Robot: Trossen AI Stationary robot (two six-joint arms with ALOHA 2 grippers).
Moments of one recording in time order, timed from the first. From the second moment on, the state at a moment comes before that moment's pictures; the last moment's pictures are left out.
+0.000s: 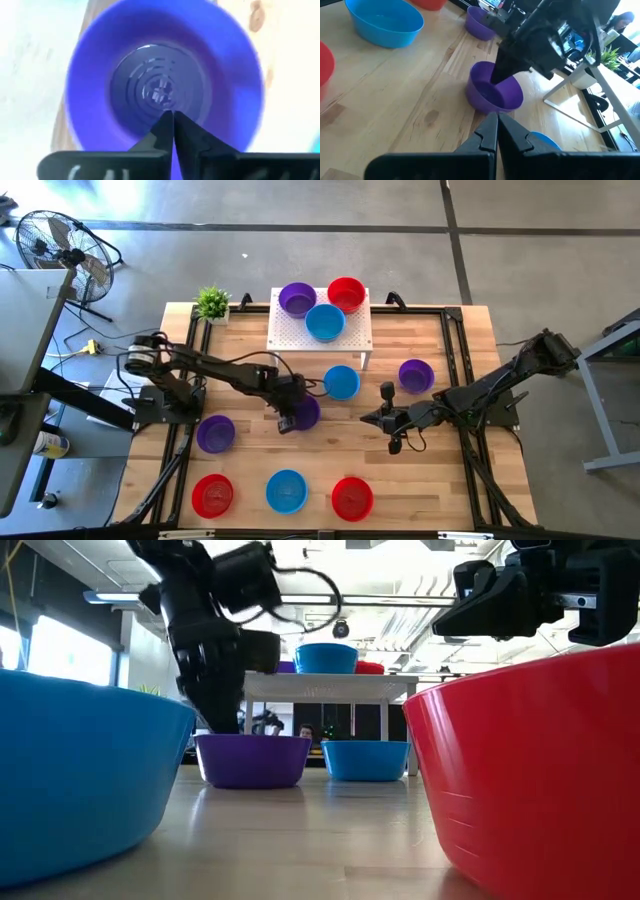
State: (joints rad) left arm -0.02 1.62 0.92 -0.37 0.14 -0.32; right arm 0.40 1.23 0.48 0.36 0.39 -0.34
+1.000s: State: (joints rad) left arm -0.03 1.59 1.00 -0.55 -0.02 -0.36; right arm 0.40 1.23 0.48 0.34 0.41 -0.34
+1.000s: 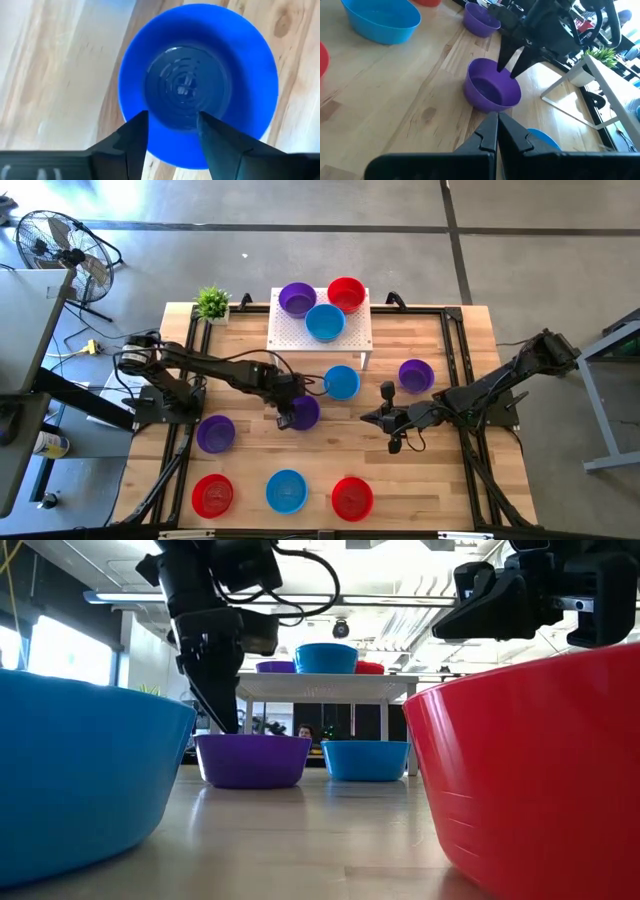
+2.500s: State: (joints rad) left arm 0.00 1.73 1.02 -0.53 0.09 -0.25; right arm 0.40 1.23 0.48 0.34 0.41 -0.34
